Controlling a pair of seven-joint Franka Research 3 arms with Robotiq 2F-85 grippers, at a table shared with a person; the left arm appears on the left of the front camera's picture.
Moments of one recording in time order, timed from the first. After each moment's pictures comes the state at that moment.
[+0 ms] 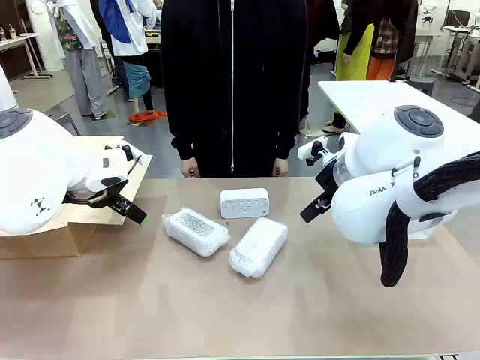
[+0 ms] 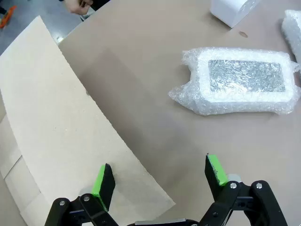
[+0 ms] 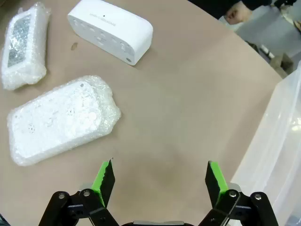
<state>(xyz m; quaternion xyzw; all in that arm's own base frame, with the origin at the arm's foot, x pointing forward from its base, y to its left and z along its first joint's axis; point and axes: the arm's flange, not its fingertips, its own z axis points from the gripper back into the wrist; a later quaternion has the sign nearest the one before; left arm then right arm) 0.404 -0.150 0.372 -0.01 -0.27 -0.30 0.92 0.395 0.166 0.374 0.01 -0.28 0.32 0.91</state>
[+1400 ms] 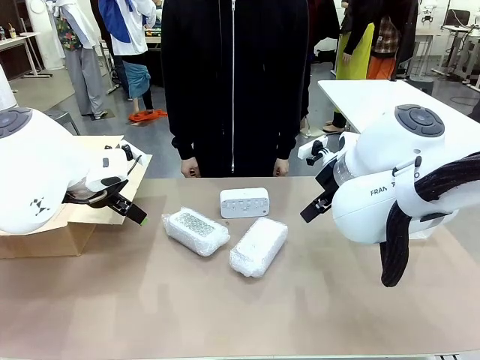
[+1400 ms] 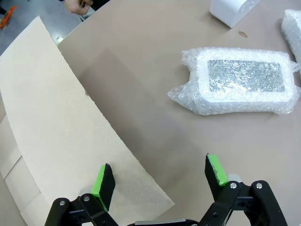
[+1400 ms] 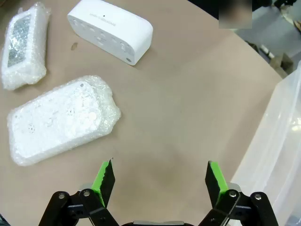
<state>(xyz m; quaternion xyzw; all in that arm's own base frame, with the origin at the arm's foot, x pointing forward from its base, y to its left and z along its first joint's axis) 0.403 -0.151 0.372 -0.01 -0.27 -0.30 0.92 0.395 0.166 0.374 0.01 -0.28 0.32 0.91</state>
